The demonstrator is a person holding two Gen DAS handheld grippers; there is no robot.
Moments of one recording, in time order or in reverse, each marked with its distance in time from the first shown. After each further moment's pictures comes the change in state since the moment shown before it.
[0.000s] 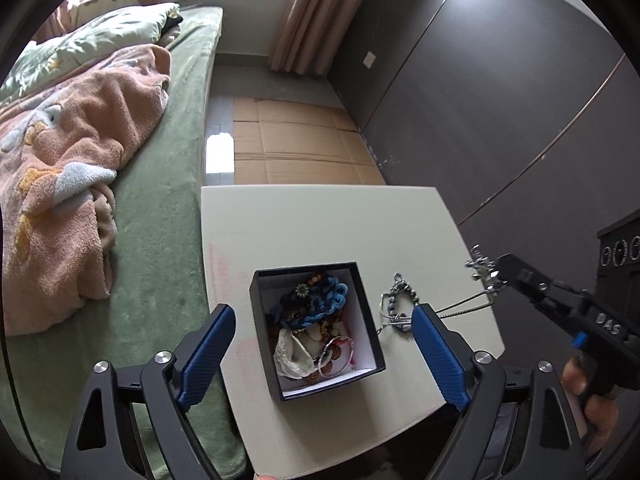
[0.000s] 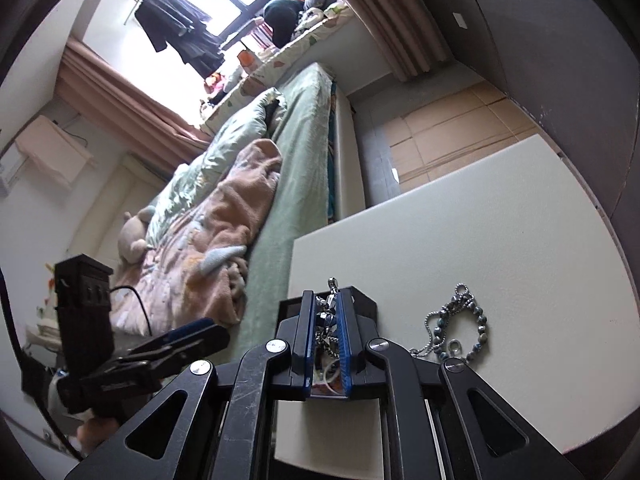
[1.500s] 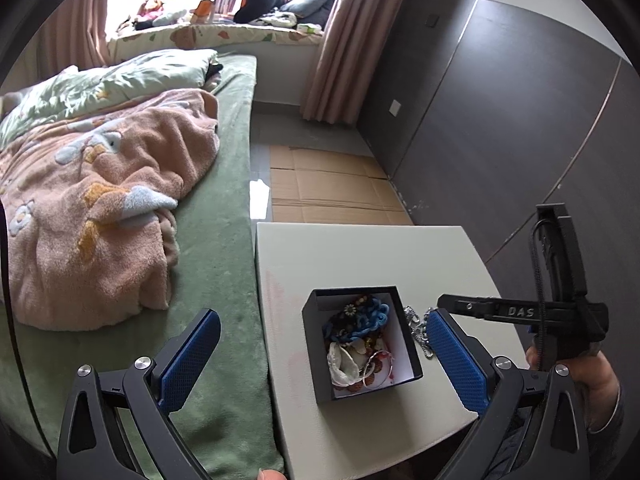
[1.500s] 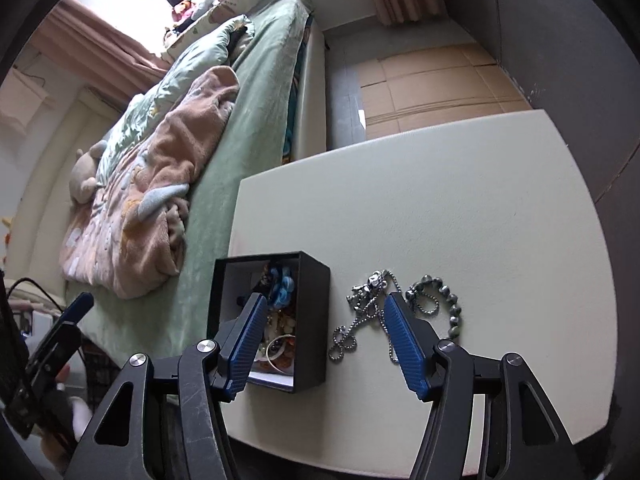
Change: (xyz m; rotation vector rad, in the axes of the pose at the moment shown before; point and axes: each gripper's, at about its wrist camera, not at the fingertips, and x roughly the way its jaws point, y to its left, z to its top) left arm -0.038 0.017 -0.027 -0.006 -0.188 0.129; right arm 0.069 -0.019 0.010 -0.065 0.289 -0.181
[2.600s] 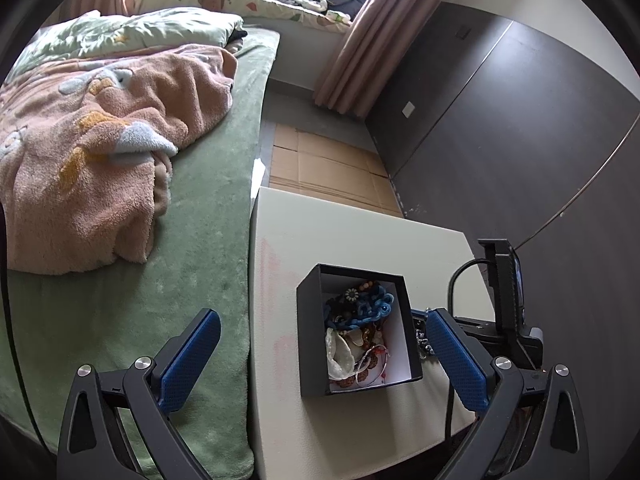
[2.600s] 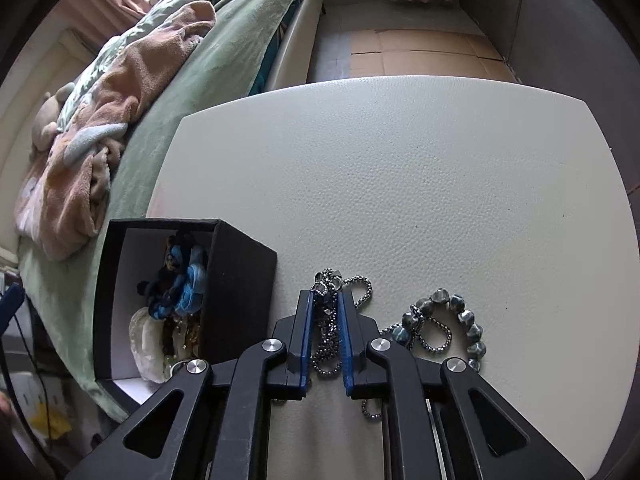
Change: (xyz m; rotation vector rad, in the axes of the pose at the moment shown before) left arm 0.026 0.024 -0.021 -0.159 0.031 -0.067; right arm 0.085 -0.012 -0.007 -0.125 0.104 -0.166
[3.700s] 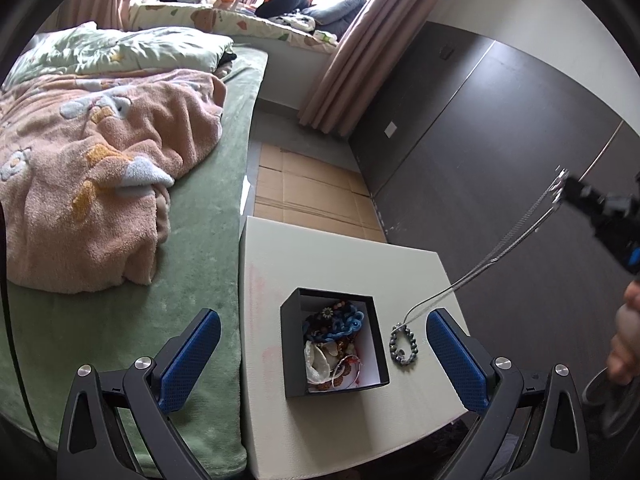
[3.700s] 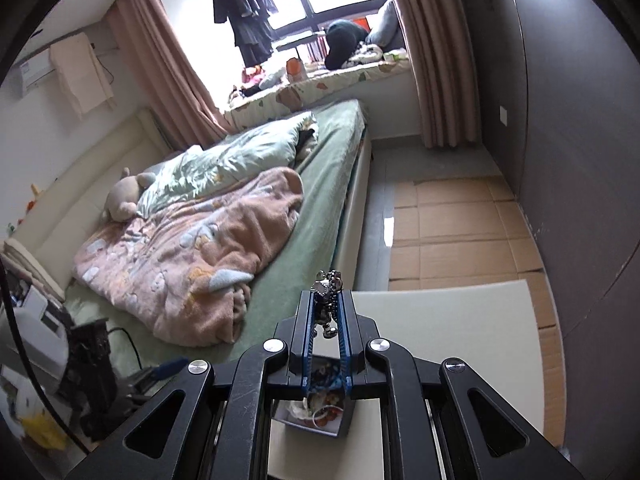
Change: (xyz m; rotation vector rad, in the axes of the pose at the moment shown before) left arm -0.044 -0.007 0.015 0.008 -0.062 -0.058; right arm -0.266 0.056 0.019 -0.103 -0.500 0.129
